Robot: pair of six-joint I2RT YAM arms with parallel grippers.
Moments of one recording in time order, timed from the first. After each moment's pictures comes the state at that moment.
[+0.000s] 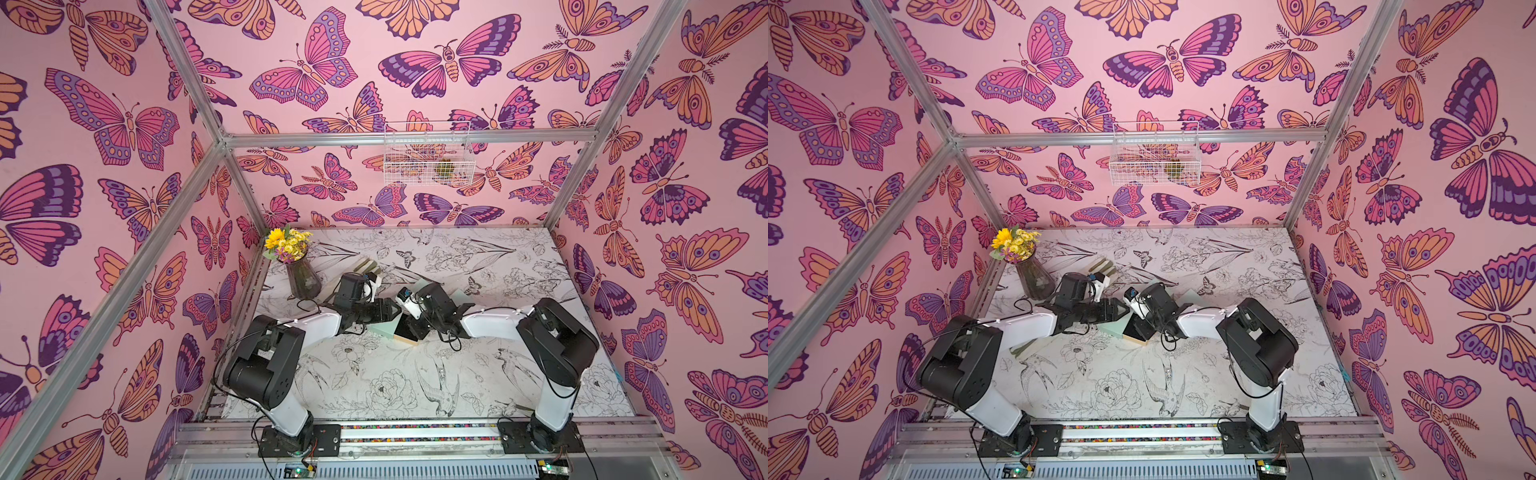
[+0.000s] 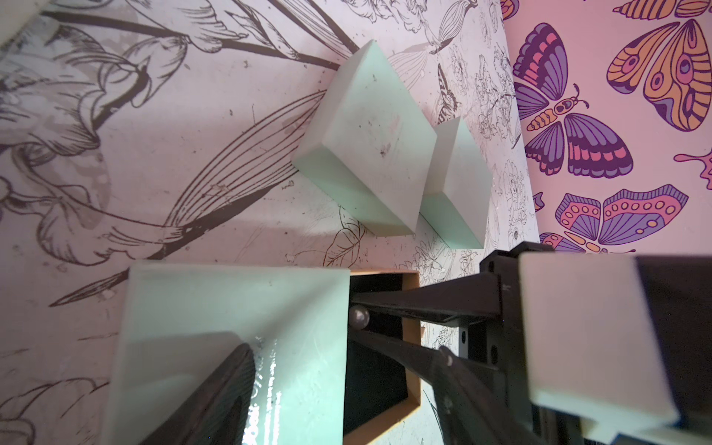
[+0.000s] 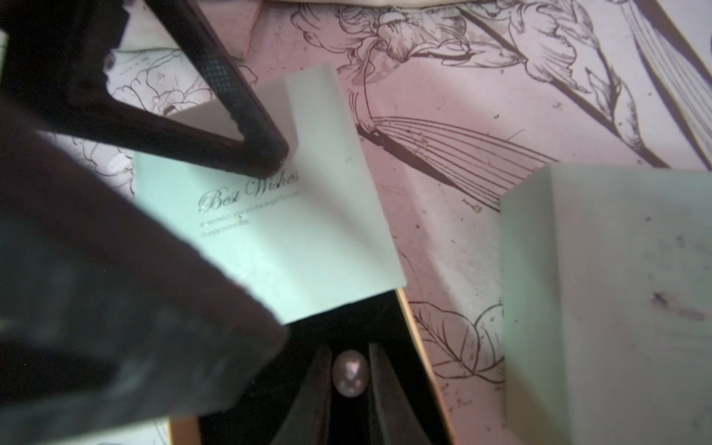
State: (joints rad) left arm -0.40 1.64 0.79 0.05 0.55 -0.50; right arm 0.75 1.85 0.98 0.02 -0.16 -0.05
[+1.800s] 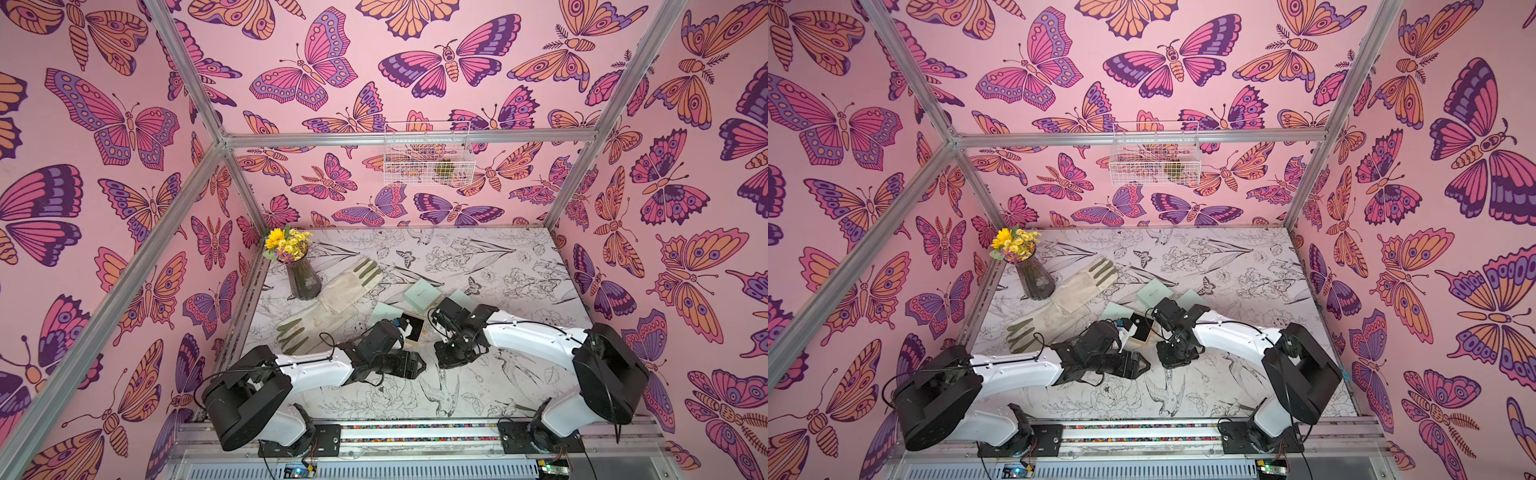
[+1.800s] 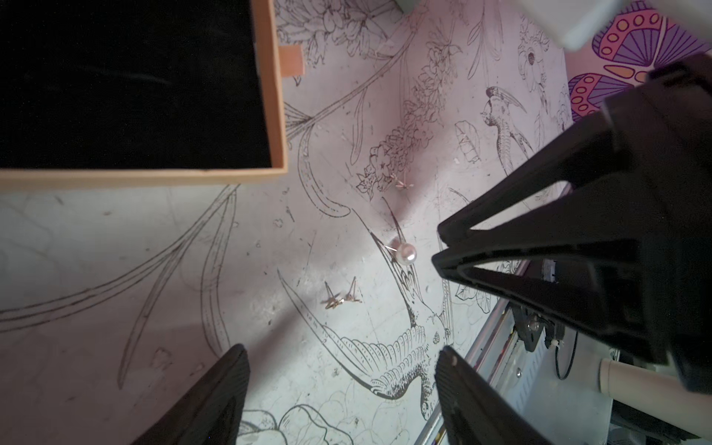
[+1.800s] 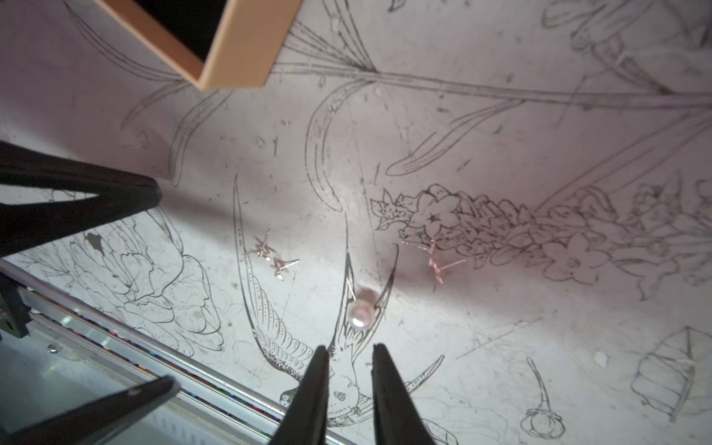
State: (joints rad) left arm -0.87 1.43 0.55 0.06 0.33 -0.67; right arm 0.80 1.58 0.95 -0.79 -0.21 0.53
